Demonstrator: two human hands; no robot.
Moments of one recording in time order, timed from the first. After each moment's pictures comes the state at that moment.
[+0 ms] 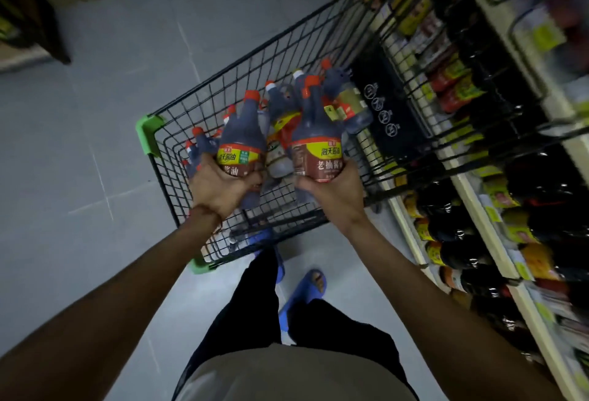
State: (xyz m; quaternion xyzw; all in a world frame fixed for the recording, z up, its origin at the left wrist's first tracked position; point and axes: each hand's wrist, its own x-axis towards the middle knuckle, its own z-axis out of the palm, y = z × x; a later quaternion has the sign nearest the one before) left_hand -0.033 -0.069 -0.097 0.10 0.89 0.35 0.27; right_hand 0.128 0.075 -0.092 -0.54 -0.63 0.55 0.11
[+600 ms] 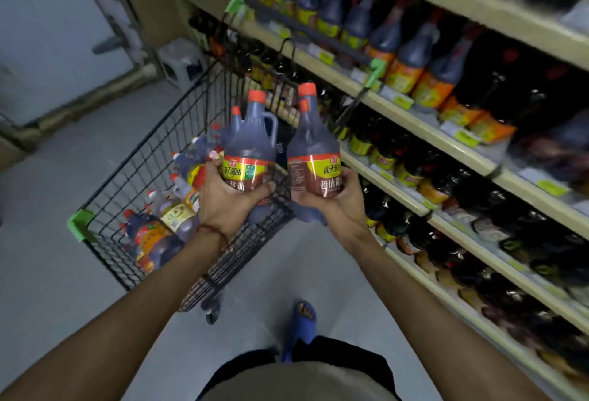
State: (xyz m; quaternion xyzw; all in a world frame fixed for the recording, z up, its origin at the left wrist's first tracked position) left_hand 0.147 -0.020 0.031 0.35 0.78 0.46 0.25; right_hand 0.346 0.036 0.035 -0.54 -0.51 0.56 0.36
